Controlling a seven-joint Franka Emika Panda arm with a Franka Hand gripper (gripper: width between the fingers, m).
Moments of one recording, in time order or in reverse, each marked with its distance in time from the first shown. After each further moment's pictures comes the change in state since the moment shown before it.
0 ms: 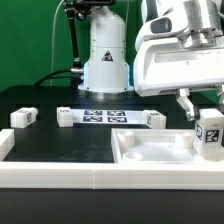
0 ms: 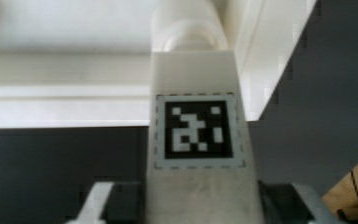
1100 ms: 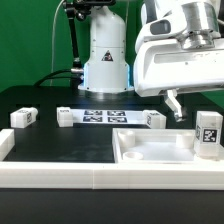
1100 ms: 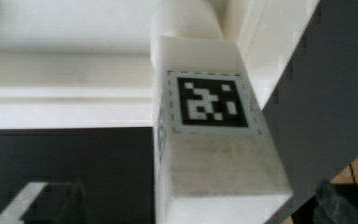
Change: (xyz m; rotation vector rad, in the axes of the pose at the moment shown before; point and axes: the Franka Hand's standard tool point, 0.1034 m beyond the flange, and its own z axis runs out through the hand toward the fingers) arm -0.002 0.000 -0.001 -0.003 0.014 -0.003
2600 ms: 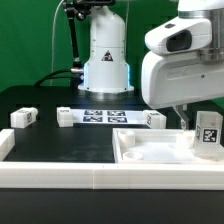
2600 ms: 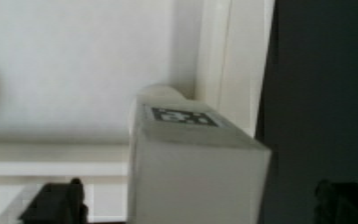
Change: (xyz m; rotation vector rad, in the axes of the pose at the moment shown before) arm 0.006 -0.005 0.016 0.095 -0.624 0.037
